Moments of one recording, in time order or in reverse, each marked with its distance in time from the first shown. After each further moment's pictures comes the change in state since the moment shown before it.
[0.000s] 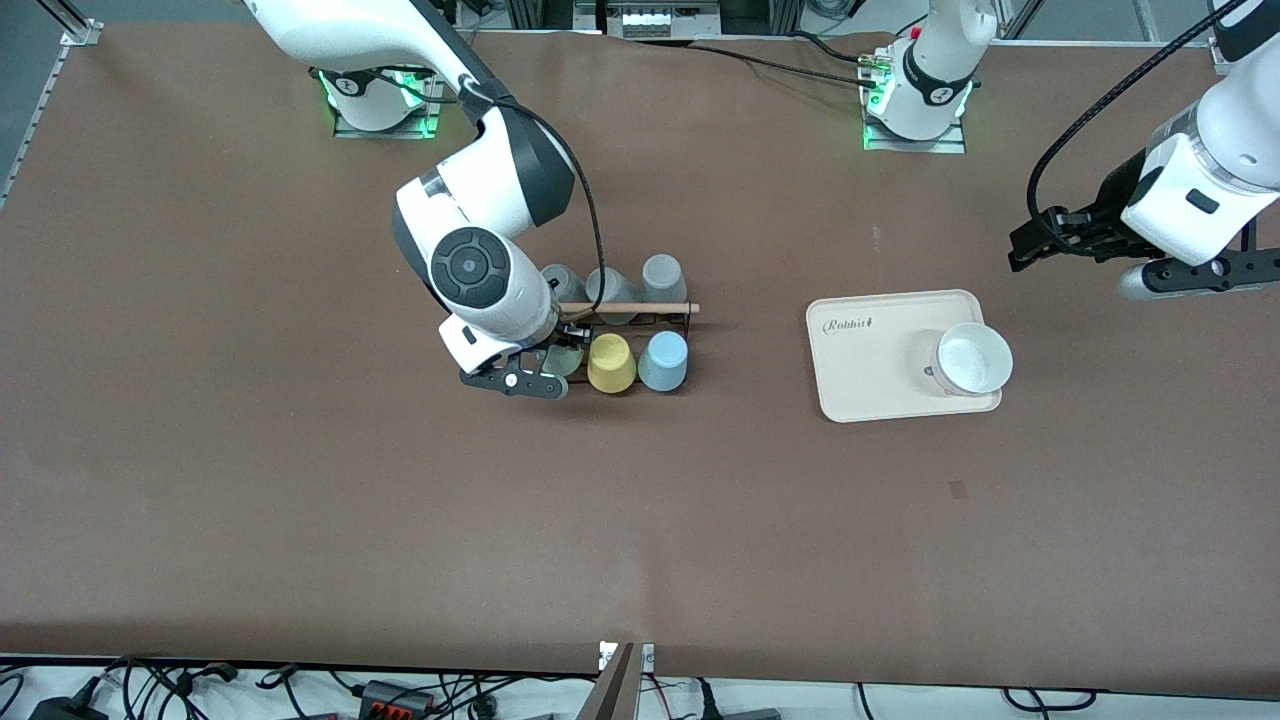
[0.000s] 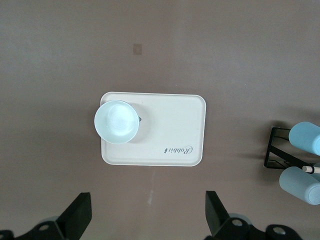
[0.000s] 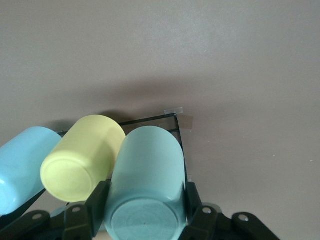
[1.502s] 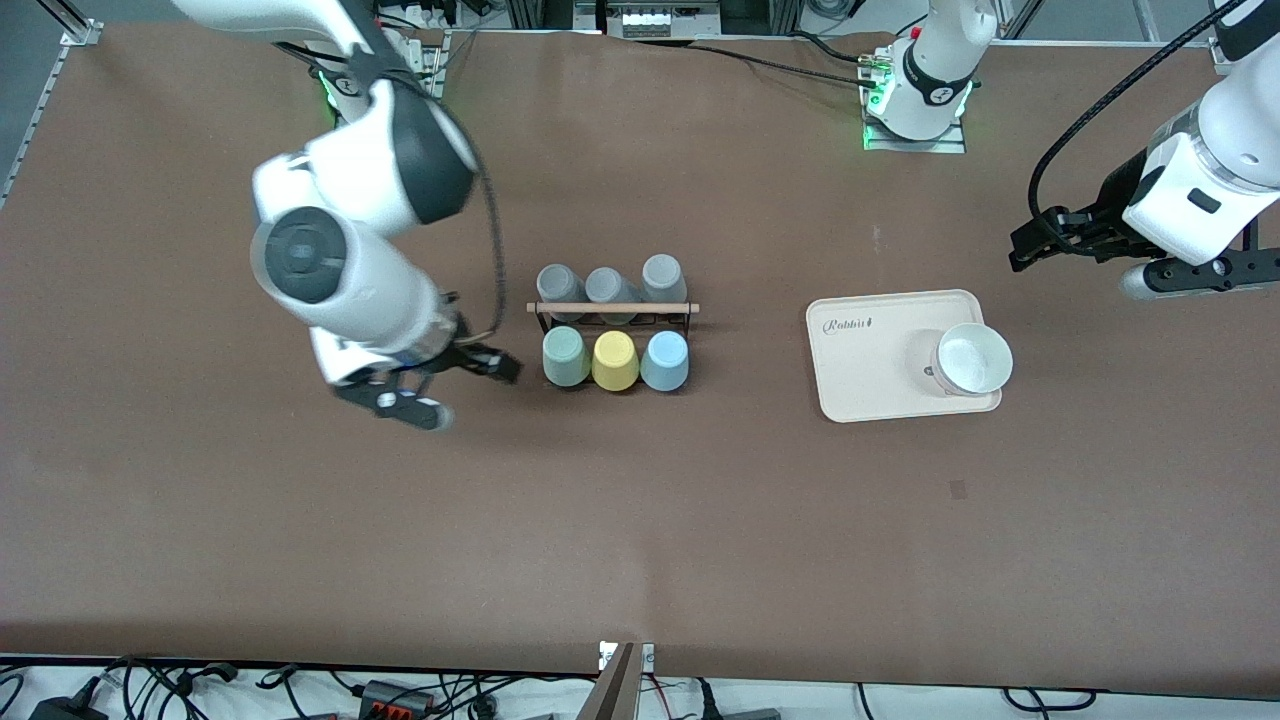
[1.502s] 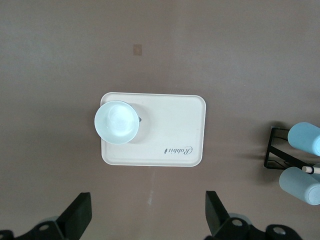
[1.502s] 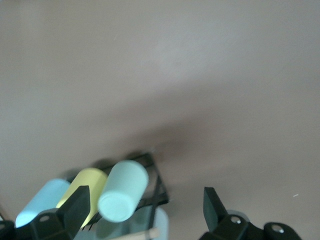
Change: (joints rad) left arm 0.000 0.000 0.000 0.001 0.000 0.001 0.000; right arm -0.168 -0.111 -0.033 0.091 -0.002 -0.103 -0.001
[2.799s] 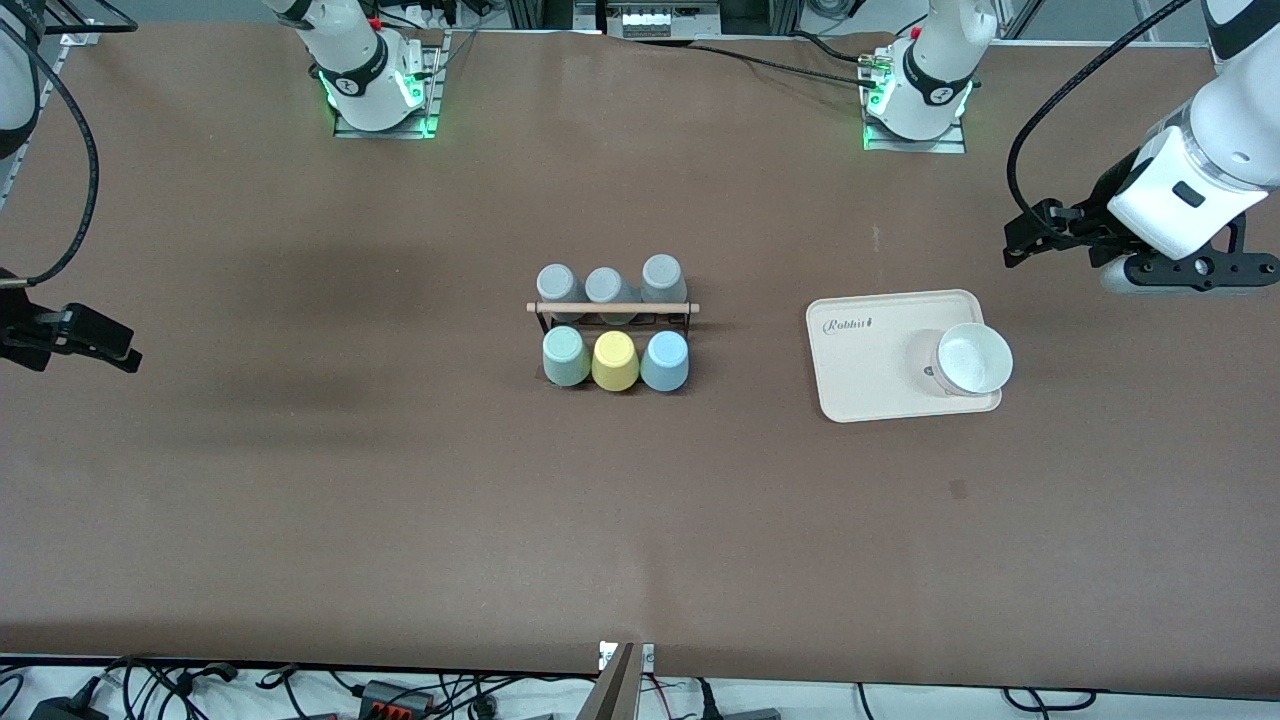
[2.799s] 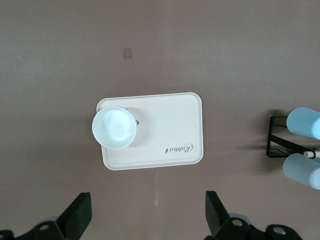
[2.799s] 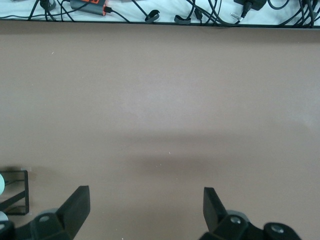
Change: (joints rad) left arm -0.001 0.000 -0.007 0.000 0.000 0.005 0.100; right arm -0.321 -0.221 -0.127 -0.021 -0.062 -0.082 -0.775
